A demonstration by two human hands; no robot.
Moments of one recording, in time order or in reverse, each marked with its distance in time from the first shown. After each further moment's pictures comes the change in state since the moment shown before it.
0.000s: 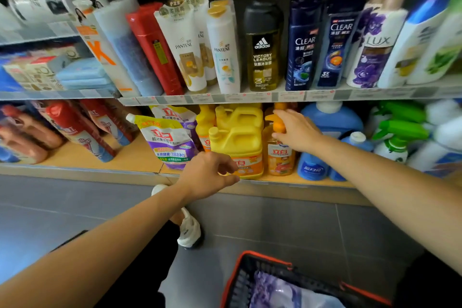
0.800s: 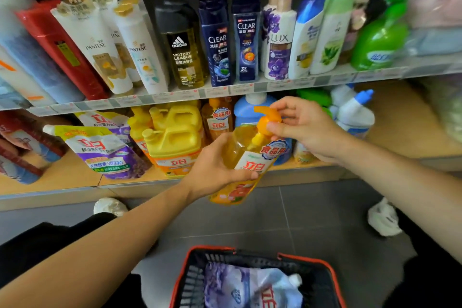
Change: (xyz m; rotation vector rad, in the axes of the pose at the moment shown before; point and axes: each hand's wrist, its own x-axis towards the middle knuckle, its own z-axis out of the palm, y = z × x) left_hand 0.037 0.116 0.079 -0.577 -0.040 0.208; right_hand -0.150 0.031 -0.118 0.961 0.109 0.047
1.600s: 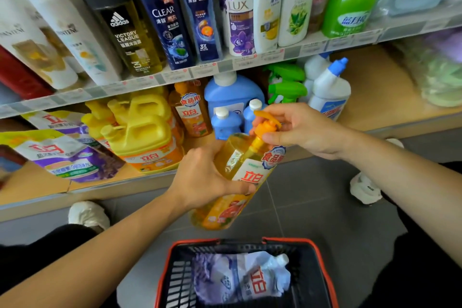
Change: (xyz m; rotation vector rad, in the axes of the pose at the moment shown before) left_hand -0.013 0.034 0.036 0.324 -0.061 -0.048; right_hand -0.034 0.042 -0.041 0.053 -0.184 0.161
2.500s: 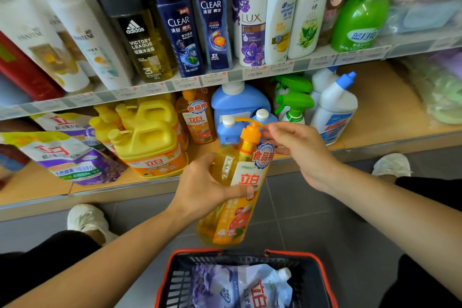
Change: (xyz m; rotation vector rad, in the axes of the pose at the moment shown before) left_hand -0.006 -0.019 0.007 -0.322 0.053 -0.194; right_hand 0.008 0.019 0.038 0.201 0.483 0.099
